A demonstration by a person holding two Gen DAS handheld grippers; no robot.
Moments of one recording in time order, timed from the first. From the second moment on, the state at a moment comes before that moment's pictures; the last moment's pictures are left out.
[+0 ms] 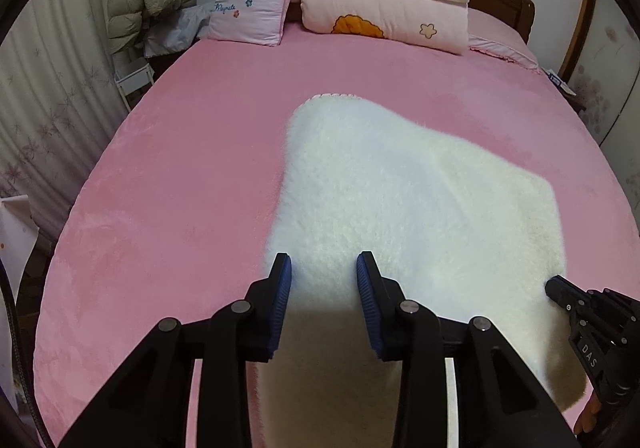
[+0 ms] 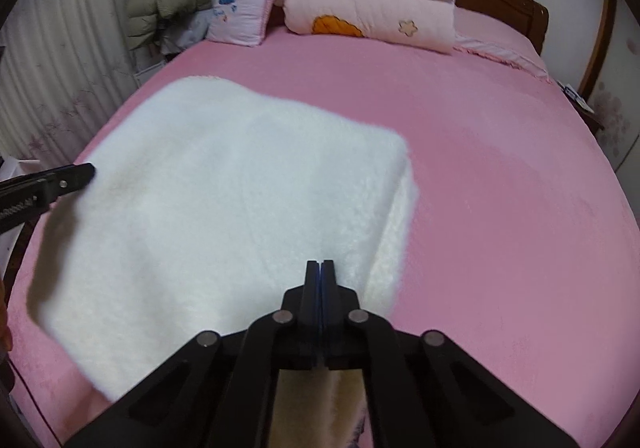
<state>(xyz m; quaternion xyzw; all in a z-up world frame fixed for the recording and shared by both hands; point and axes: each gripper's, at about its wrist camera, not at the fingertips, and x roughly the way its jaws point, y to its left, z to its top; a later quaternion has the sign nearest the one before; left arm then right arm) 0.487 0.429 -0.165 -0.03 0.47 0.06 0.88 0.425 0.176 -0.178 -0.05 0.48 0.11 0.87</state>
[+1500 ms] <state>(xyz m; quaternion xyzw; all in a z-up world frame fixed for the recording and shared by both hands) 0.187 0.203 0.022 -0.10 0.44 0.02 0.89 0.134 -0.029 0.057 0.03 0.44 0.19 0.88</state>
